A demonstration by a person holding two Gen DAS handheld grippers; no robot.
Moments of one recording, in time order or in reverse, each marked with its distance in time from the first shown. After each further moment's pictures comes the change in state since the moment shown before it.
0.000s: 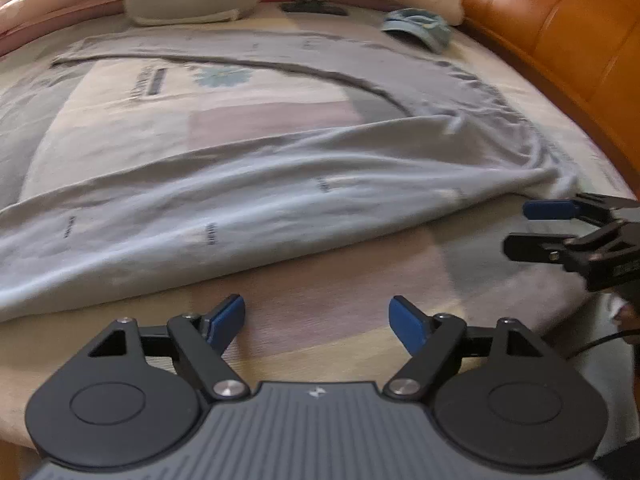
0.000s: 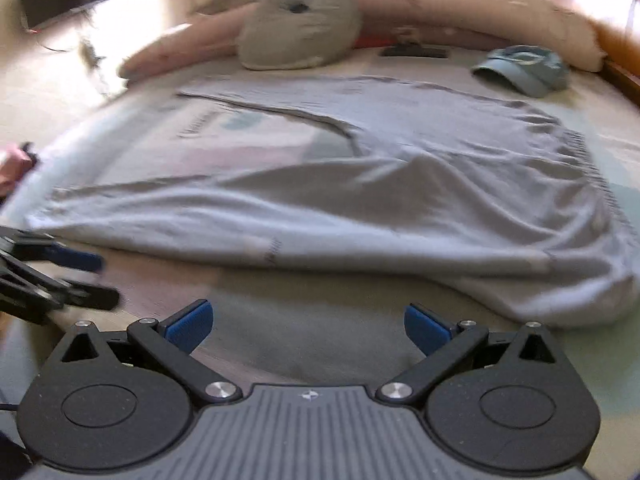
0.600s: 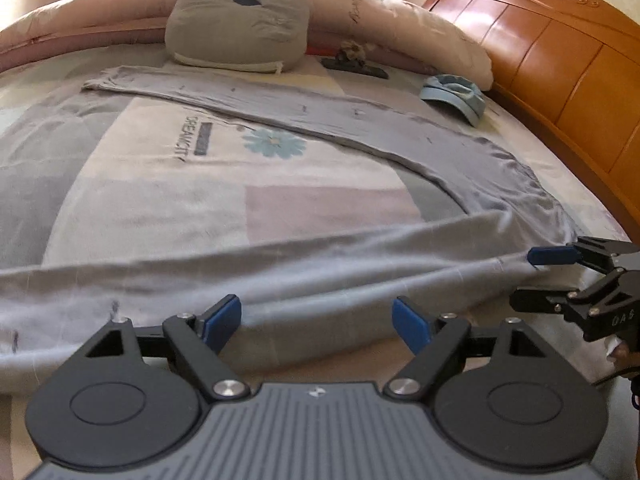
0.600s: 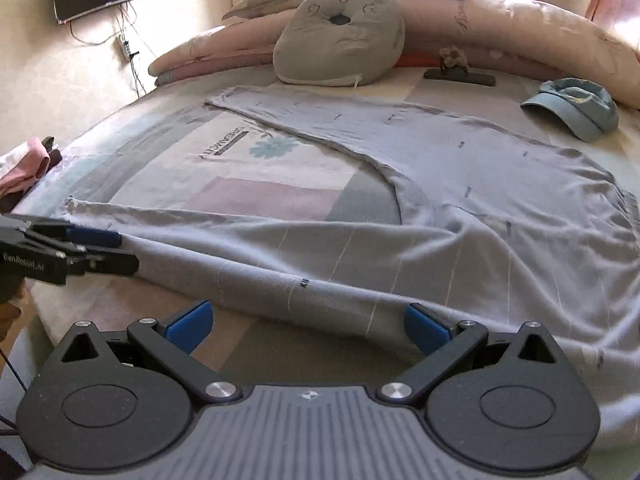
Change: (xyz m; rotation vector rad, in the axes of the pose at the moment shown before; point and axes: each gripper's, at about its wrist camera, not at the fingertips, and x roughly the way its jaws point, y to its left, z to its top) left arm 0.009 0.050 0.045 -0.084 -0.149 0.028; right arm 0.040 0.004 0.052 -0.098 -0.009 0.018
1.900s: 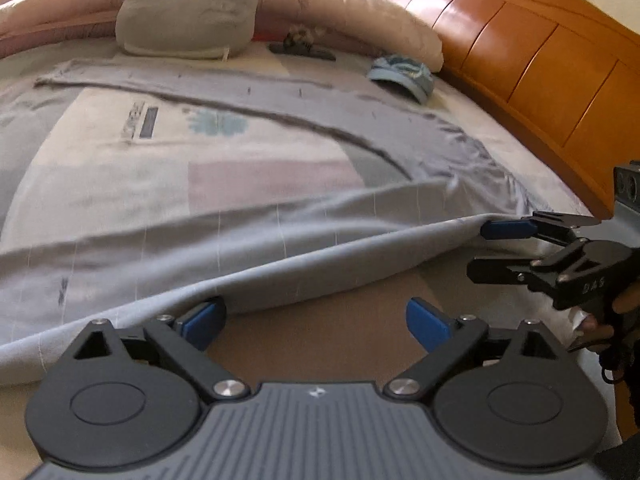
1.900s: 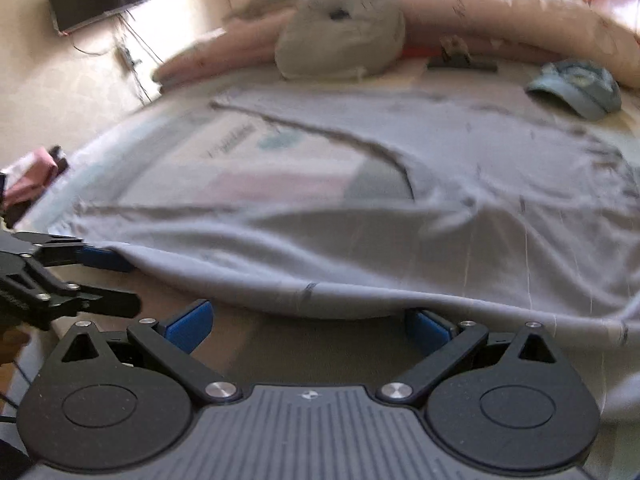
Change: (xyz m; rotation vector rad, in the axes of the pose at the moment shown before) left arm -0.005 -0.013 -0.018 0.053 0.029 -0.145; right arm -0.009 0.005 -0.016 0.026 -0.042 0.037
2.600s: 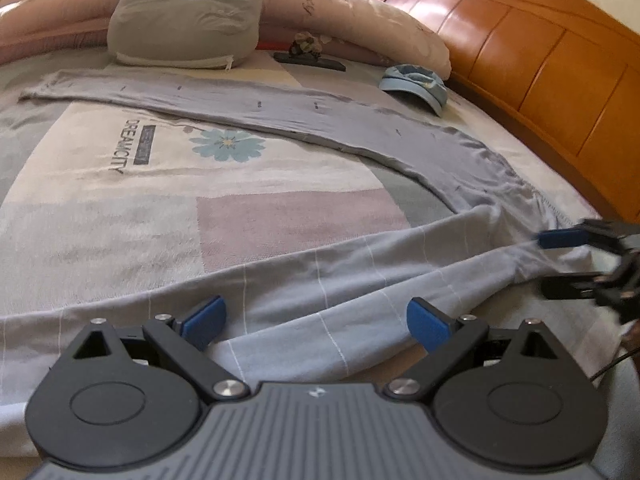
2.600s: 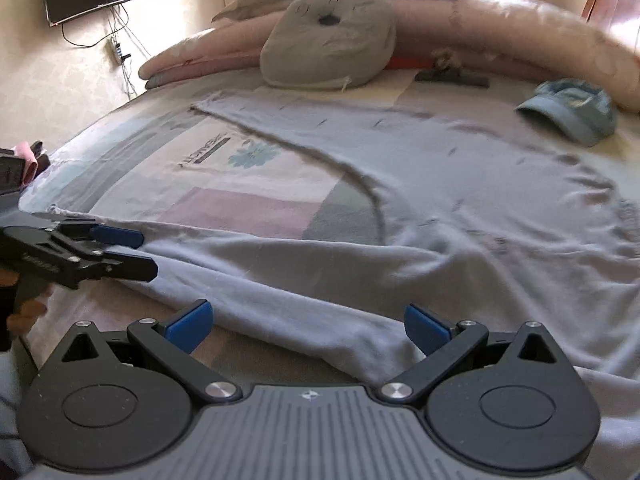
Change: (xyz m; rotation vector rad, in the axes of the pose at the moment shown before) left arm 0.046 0.025 0.024 0.033 -0.029 0.010; right arm -0.003 -0.021 0.015 -0.029 0.012 -0.082
